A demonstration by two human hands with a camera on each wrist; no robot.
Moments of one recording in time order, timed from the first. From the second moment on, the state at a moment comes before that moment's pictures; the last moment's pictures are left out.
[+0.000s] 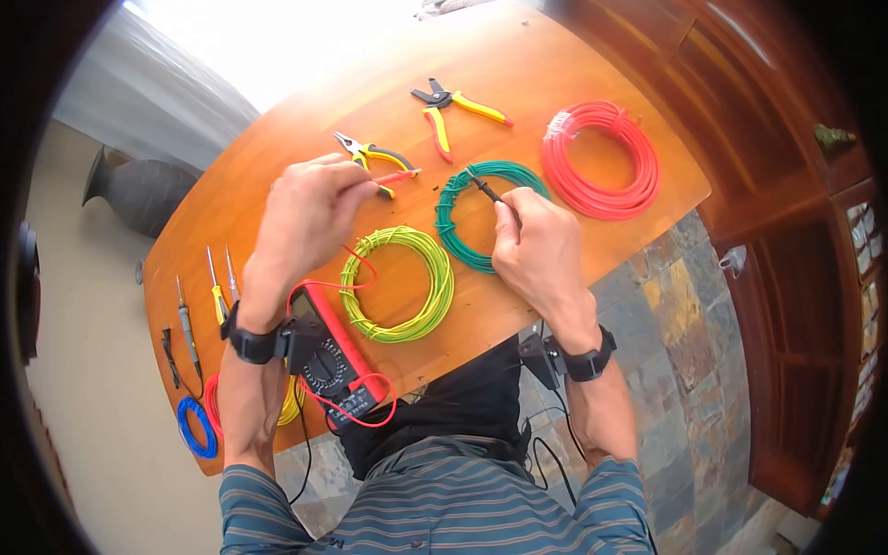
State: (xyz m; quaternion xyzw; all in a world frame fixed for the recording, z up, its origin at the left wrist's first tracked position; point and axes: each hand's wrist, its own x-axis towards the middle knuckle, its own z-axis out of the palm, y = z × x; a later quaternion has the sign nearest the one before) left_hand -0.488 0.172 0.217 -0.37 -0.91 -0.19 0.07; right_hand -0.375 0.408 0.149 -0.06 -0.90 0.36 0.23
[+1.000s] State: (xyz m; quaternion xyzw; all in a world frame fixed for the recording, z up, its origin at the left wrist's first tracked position) left_hand -0.451 0.069 0.215 -0.28 -0.91 -0.28 -0.07; right_hand -0.379 0.321 0.146 0.11 -0.90 0.38 0.17
